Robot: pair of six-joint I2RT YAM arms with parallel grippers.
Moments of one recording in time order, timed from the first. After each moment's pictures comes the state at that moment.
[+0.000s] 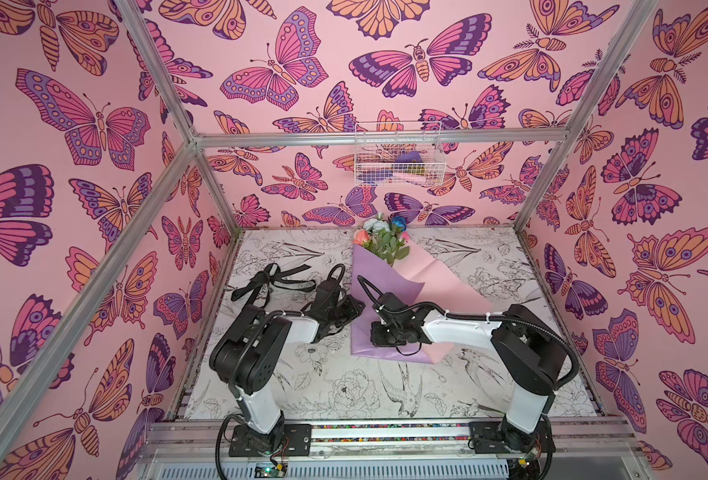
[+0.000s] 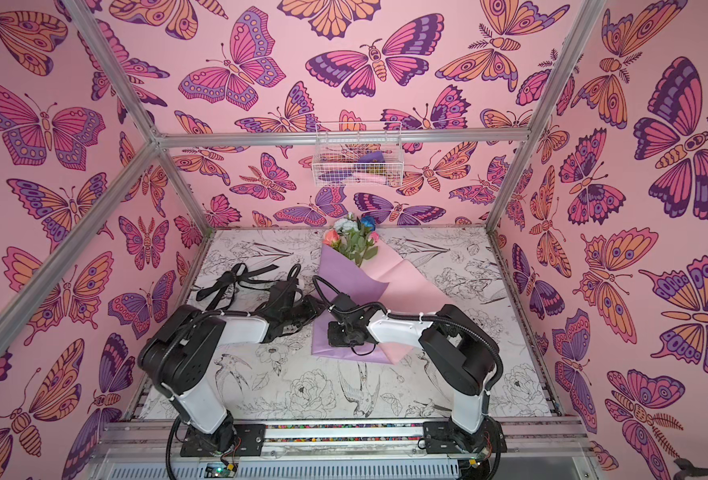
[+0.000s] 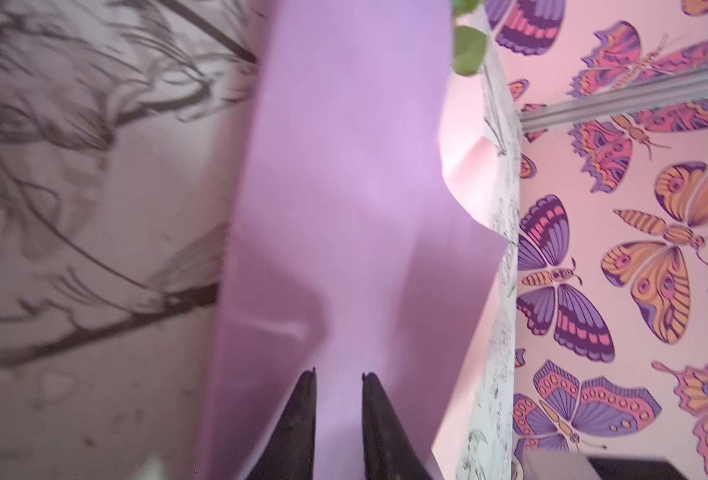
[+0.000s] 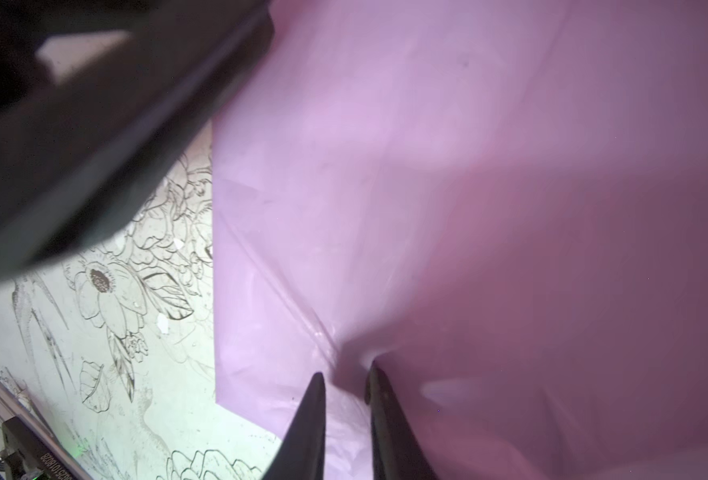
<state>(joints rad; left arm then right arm) -0.41 1.81 0.74 0.39 0.34 -0.95 0.89 1.84 1.07 -0.28 -0.10 0.80</state>
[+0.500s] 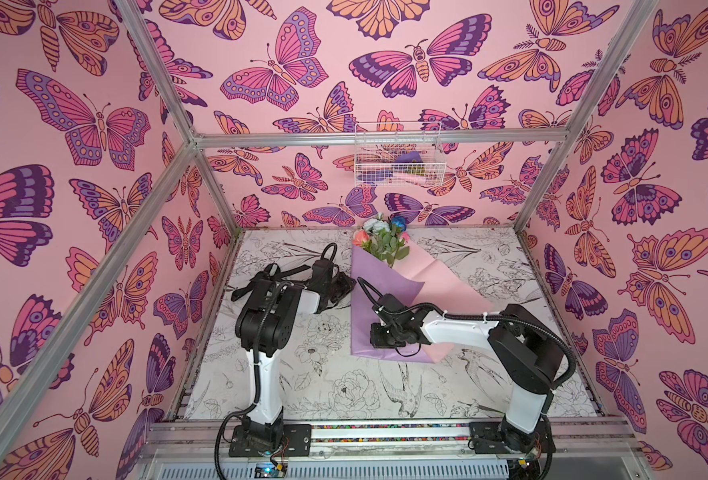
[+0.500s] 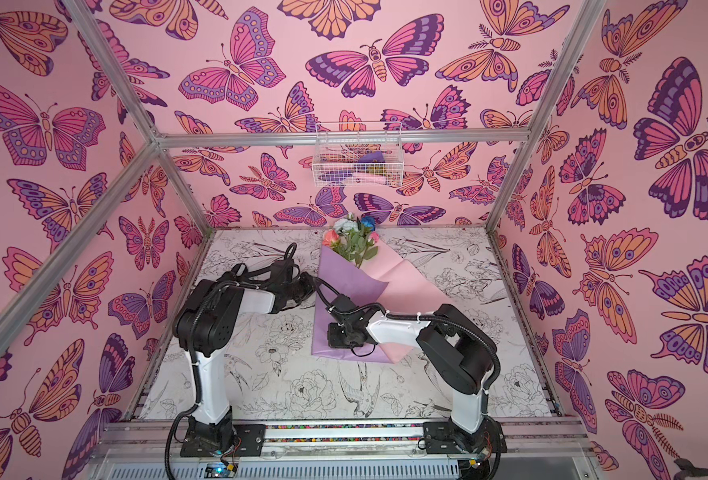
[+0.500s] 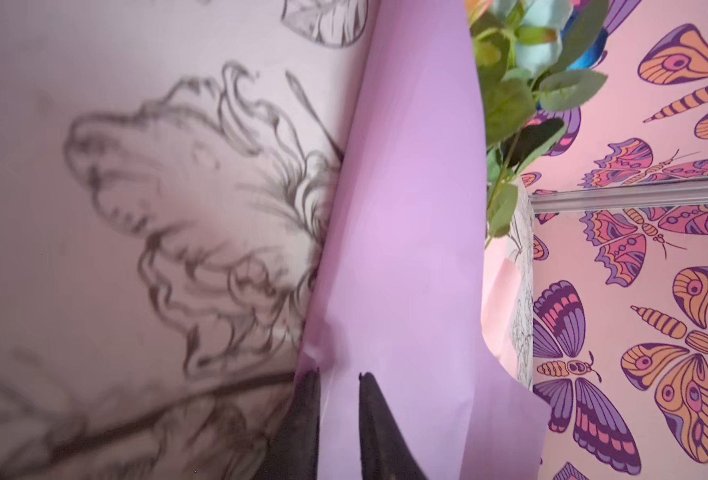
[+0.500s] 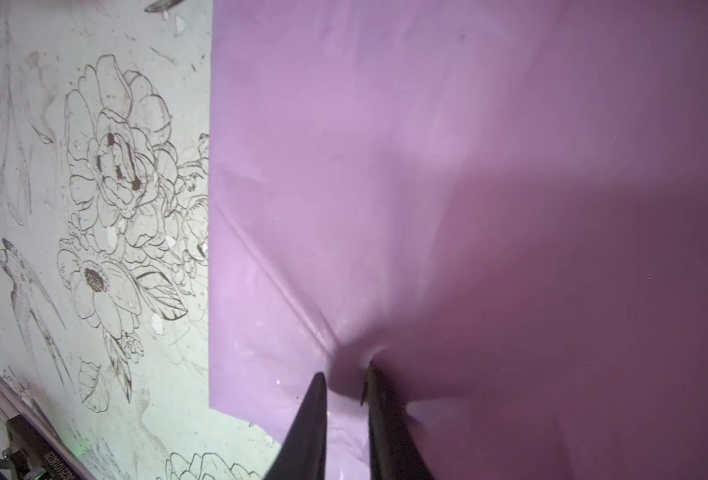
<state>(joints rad) -0.28 2.12 1.11 0.38 0.38 -0.90 0.89 1.84 1.06 -0.27 -0.12 0.81</state>
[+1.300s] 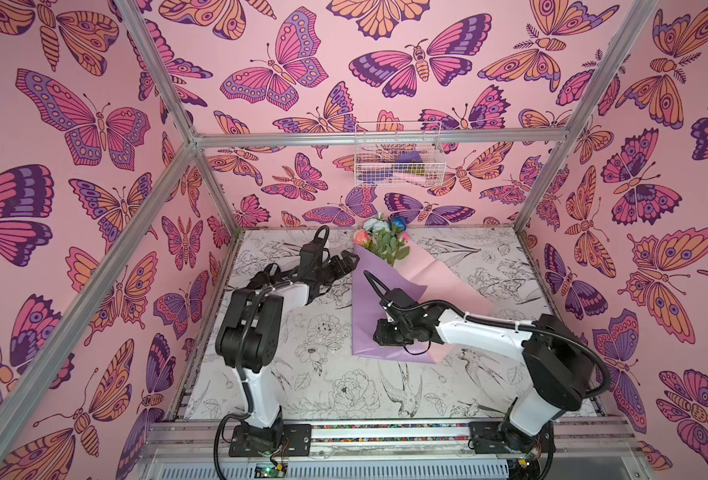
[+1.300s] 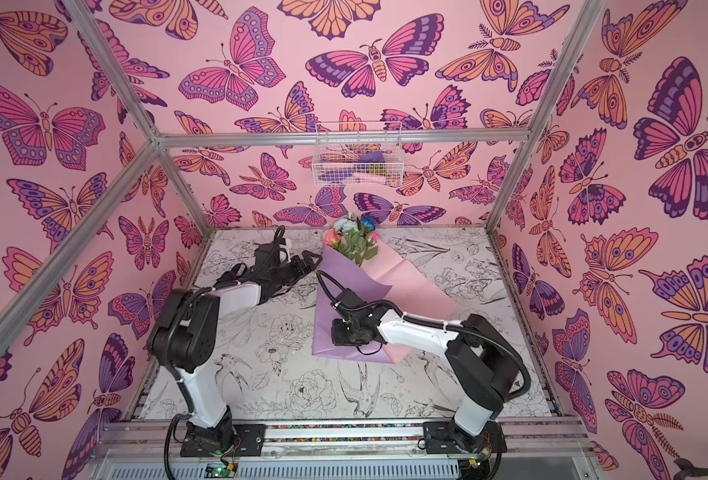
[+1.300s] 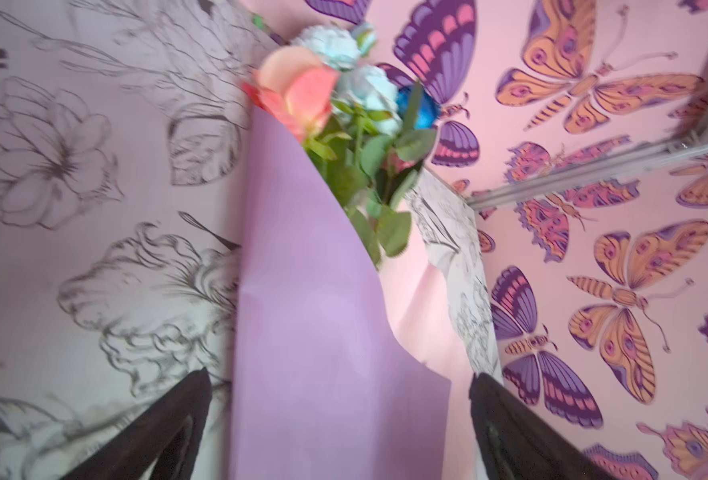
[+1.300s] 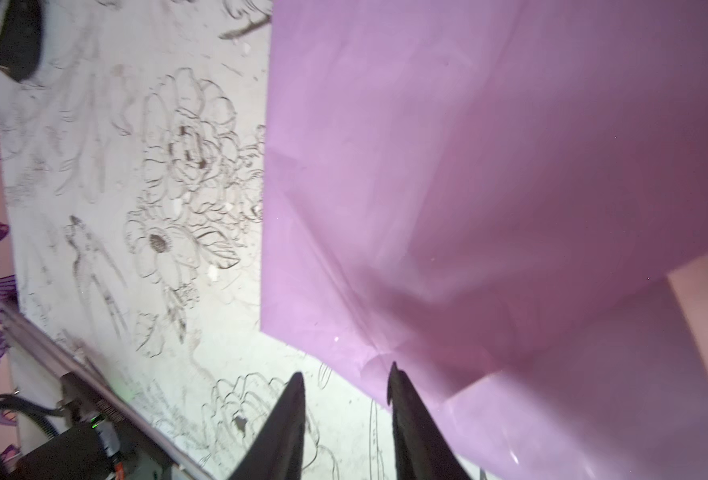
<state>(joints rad) -0.28 1.82 1.04 0.29 0.42 -0.74 0.89 1.63 1.06 -0.42 -0.10 0.81</state>
